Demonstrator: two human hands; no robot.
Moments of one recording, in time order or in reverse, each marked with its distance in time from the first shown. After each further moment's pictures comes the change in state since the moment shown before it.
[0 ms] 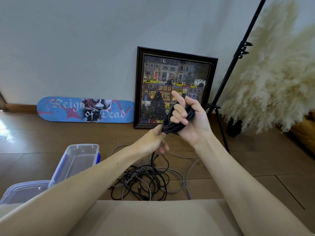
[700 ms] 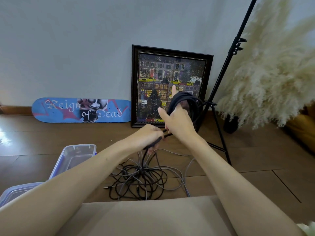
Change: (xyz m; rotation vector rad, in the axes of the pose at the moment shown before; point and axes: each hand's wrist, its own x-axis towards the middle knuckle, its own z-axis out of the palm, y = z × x) left_hand -0.005 0.028 -0.005 0.068 -0.046 -0.192; right_hand 0.011 0.015 -0.009 -1.675 0.300 -0.274
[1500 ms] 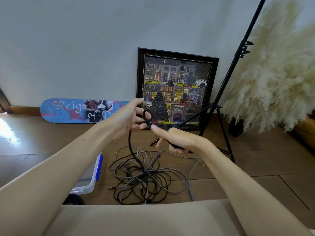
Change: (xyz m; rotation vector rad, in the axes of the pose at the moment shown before) left_hand -0.019 0.017 -0.062 -0.409 0.148 0.012; right_hand -0.018 -0.005 -0.008 -0.030 -0.783 0.242
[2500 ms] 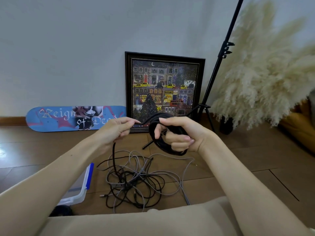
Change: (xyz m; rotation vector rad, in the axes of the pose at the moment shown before) left_hand 0.023 -0.040 -0.010 0.195 -0.015 0.201; right_hand -0.025 0.025 -0.040 0.918 -0.516 -0.315
